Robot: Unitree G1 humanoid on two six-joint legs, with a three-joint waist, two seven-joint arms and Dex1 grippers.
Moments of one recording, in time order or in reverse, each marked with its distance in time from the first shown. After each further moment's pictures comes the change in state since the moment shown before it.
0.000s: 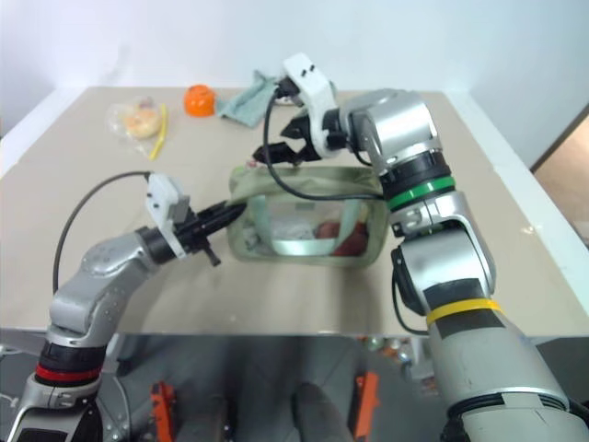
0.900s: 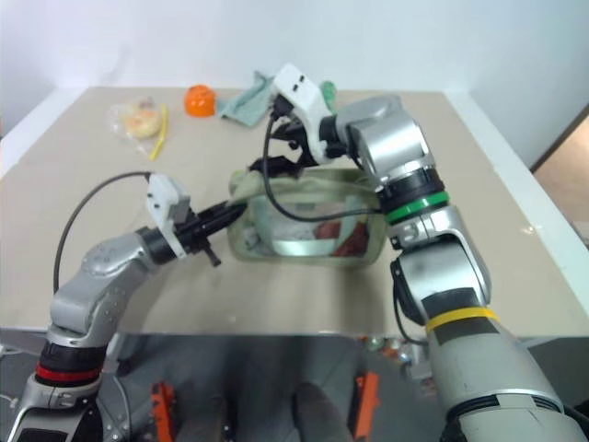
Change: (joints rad) left arm 0.000 -0.001 -0.002 0.000 -0.001 0.001 0.002; right arm 0.084 0.003 0.014 -0.086 -0.099 -0.197 0.101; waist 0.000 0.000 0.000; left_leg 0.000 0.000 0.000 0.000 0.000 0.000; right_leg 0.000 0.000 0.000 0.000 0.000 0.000
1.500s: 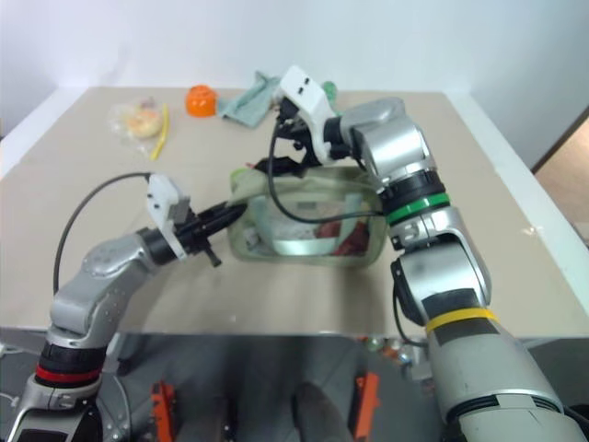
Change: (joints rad) left arm 0.004 0.000 -0.001 -0.006 -0.012 0.007 0.004; right arm -0.004 -0.001 -0.013 0.073 -0.022 -0.101 0.001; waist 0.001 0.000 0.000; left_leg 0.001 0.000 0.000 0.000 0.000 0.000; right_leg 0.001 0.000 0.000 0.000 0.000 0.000
